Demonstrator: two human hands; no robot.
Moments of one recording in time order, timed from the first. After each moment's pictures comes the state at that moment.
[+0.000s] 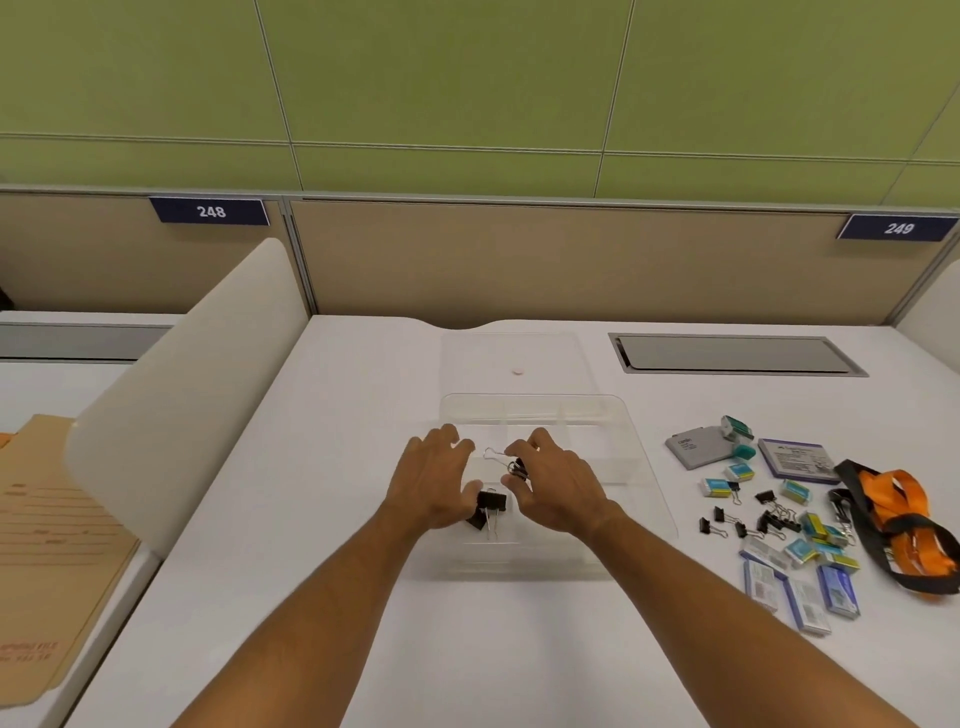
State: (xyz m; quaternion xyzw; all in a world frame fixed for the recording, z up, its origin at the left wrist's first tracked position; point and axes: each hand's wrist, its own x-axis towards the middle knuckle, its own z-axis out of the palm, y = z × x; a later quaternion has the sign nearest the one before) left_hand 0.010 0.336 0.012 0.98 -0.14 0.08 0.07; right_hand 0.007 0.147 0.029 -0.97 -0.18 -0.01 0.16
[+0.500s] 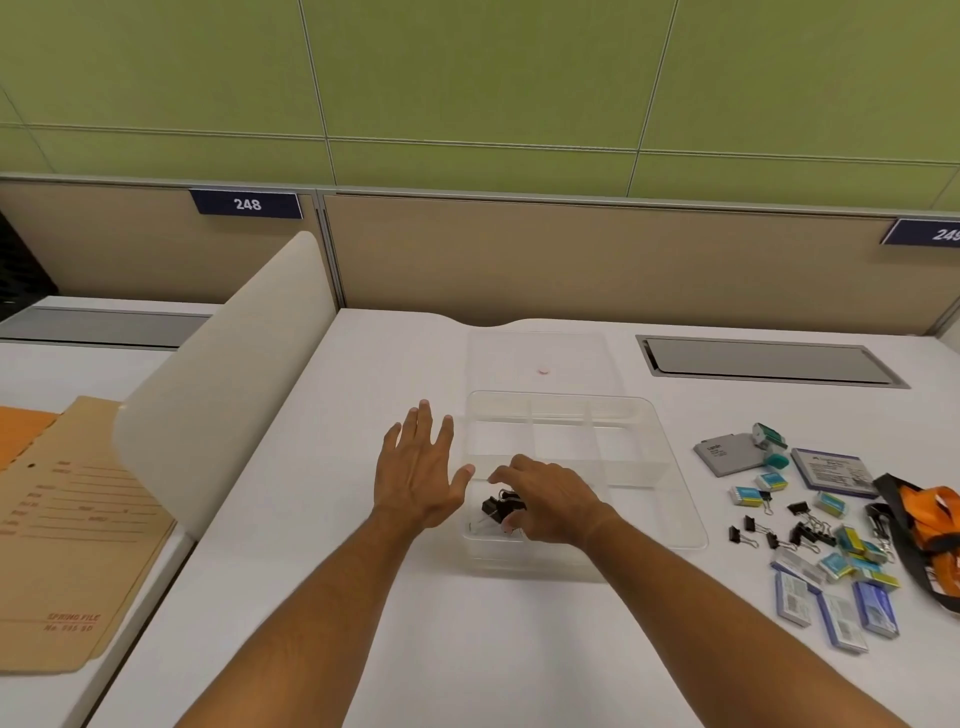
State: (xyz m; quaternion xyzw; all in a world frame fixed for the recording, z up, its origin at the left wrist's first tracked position) left_hand 0.002 0.377 0.002 1.00 -0.02 0.06 -0.01; right_hand 0.007 0.177 0.017 -0.95 -0.31 0.07 0.06
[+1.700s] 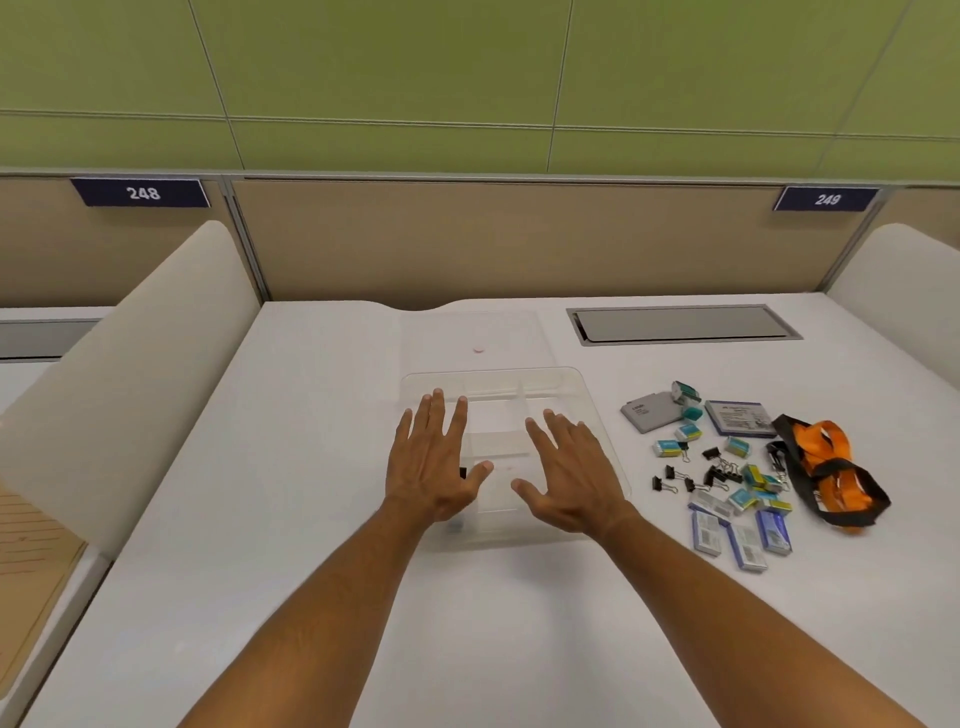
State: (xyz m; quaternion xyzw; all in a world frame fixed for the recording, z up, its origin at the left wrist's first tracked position) left_hand -0.004 0.291 0.001 0.99 -0.10 0.06 0.06; right_hand -0.023 0.083 0.001 -0.99 -0.12 -0.03 0.06
